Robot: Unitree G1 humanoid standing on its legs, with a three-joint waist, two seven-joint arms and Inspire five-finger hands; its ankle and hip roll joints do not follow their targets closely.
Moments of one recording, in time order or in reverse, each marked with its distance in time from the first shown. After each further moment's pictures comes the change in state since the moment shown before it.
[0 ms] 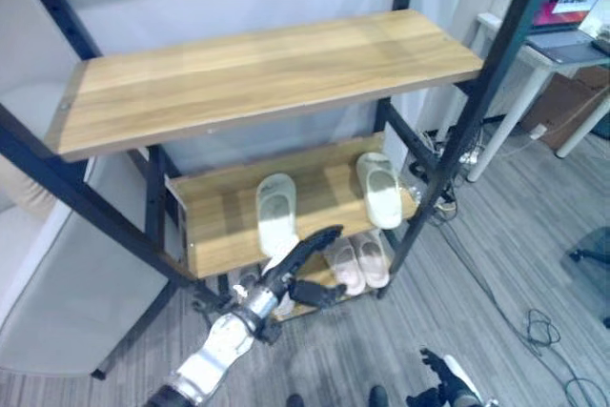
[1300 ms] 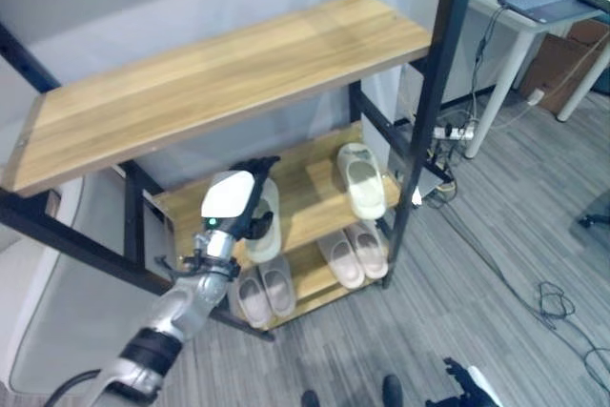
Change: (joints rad) left arm -0.292 0.092 0.111 0.271 0.754 0.159 0.448; right arm 0.042 -0.061 -0.032 0.022 0.010 -0.018 -0.039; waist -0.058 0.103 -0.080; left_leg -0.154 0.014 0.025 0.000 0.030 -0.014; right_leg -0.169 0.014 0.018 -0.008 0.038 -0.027
